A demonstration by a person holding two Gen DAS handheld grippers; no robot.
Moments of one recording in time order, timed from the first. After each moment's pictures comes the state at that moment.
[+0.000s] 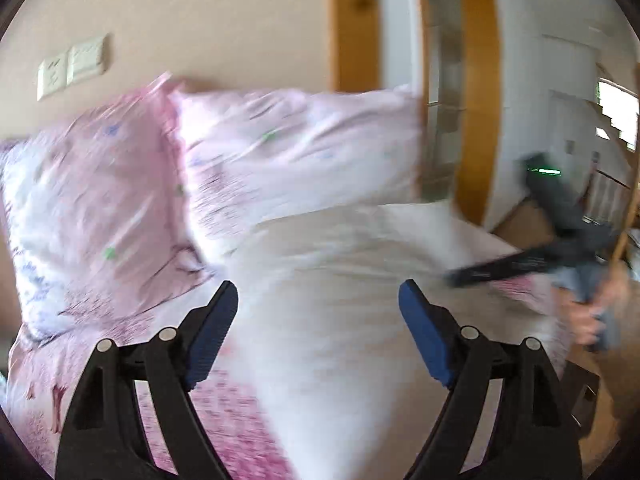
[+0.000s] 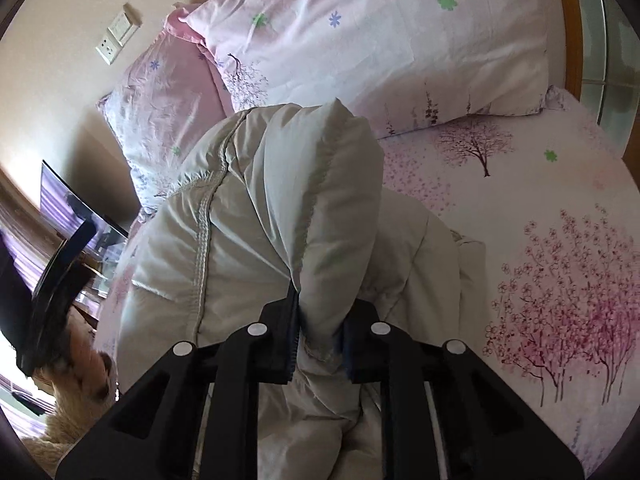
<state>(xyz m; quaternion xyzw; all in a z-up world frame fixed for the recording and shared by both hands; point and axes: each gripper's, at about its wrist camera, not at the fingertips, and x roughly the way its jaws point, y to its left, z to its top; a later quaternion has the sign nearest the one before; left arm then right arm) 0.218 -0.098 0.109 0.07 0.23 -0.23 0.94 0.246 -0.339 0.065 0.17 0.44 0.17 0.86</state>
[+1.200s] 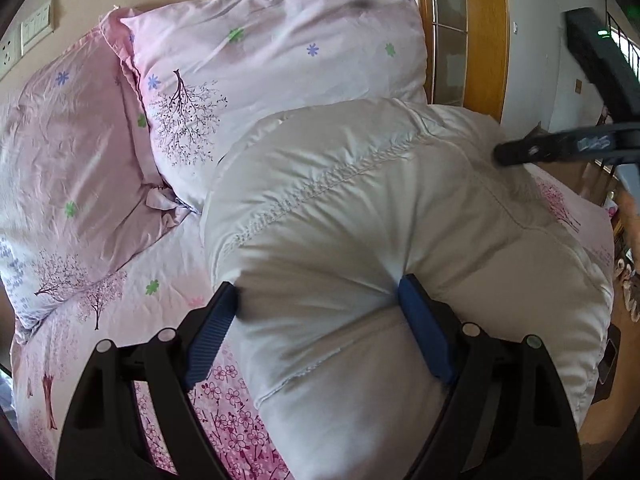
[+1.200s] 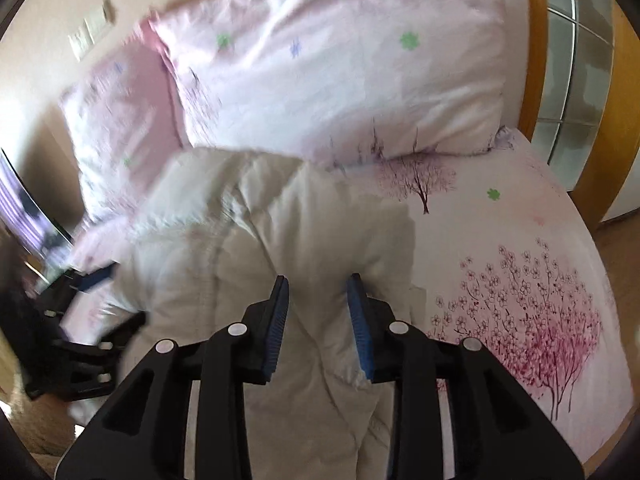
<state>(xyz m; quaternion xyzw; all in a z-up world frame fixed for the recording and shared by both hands) 0.263 -0.143 0.033 0.15 0.33 -0.23 0.90 0.253 -0.347 0.066 0.09 0.43 0.07 0.90</state>
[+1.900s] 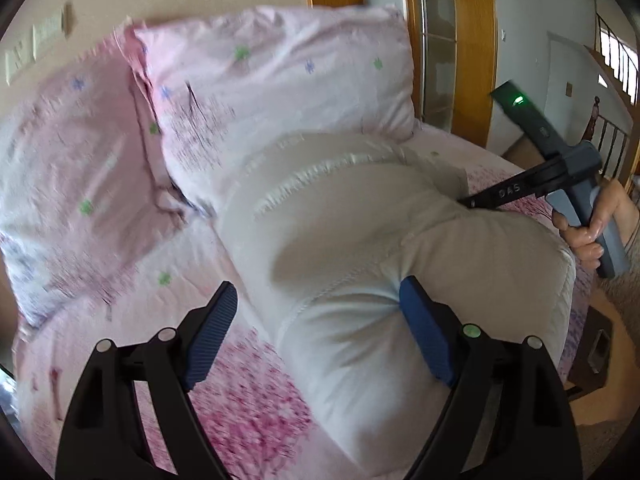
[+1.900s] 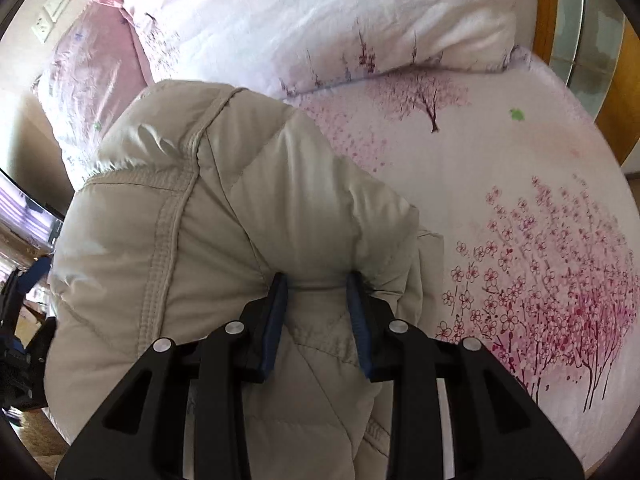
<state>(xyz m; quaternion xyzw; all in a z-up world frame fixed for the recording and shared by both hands) 0.234 -0.119 0.044 0.14 0.32 -0.25 0.90 0.271 -0.354 0.014 0.12 0.51 0.08 0.85</state>
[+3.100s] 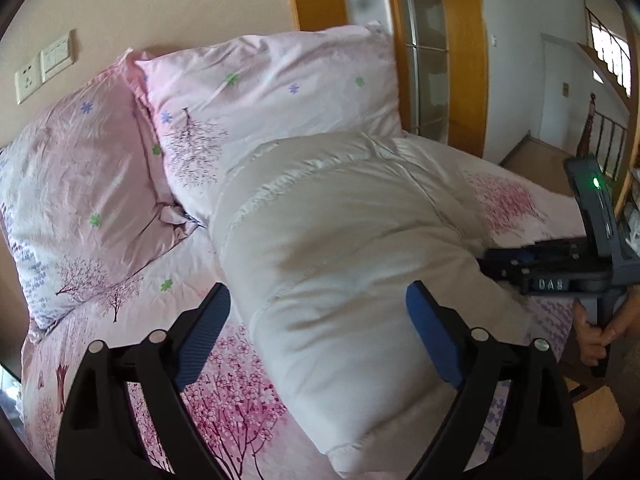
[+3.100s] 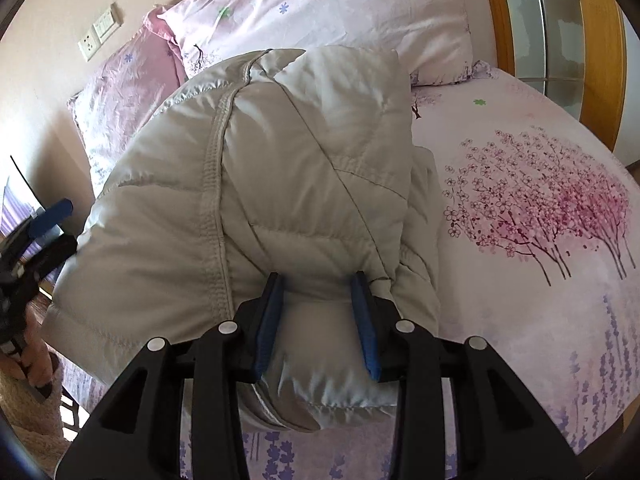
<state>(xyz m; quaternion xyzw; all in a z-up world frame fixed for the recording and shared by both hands) 0.185 -0.131 0.052 0.16 0.28 -0.25 0.91 0.148 -0.329 0.006 0.16 0.39 0.07 0.90</state>
